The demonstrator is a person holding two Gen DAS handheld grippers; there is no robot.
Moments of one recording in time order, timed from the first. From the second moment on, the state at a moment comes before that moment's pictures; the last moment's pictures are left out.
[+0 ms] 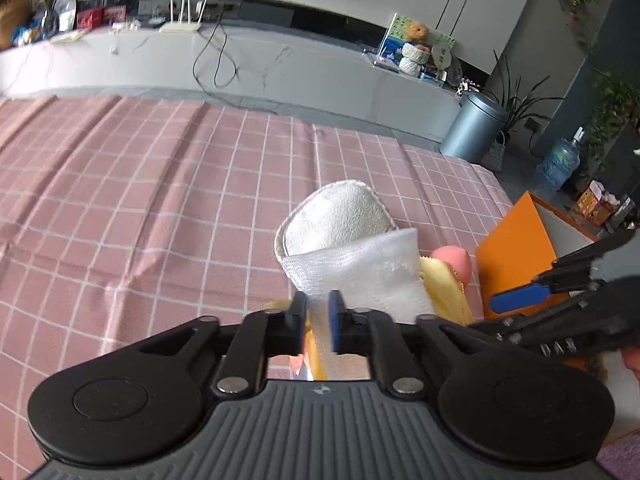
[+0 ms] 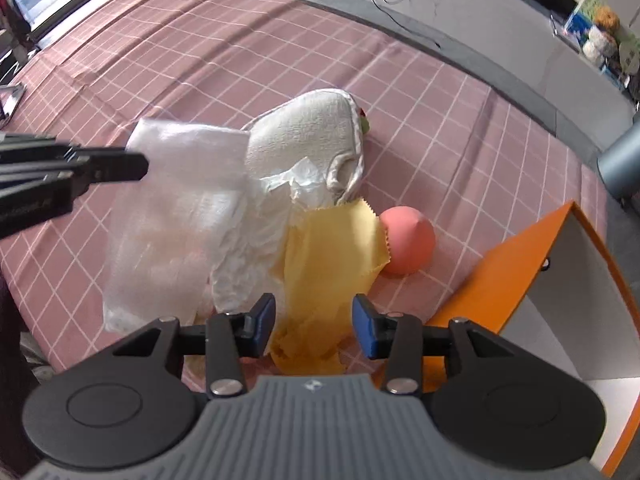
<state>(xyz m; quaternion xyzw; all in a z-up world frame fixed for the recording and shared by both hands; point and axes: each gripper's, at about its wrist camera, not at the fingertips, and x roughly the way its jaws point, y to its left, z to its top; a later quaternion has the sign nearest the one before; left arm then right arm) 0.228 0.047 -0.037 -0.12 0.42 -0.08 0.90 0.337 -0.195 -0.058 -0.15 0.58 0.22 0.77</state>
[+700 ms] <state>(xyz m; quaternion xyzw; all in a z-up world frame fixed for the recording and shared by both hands) 0.228 0.038 -0.066 -0.16 0.47 -0.08 0.86 0.337 -0.210 -0.061 -0.07 0.58 0.20 0.79</state>
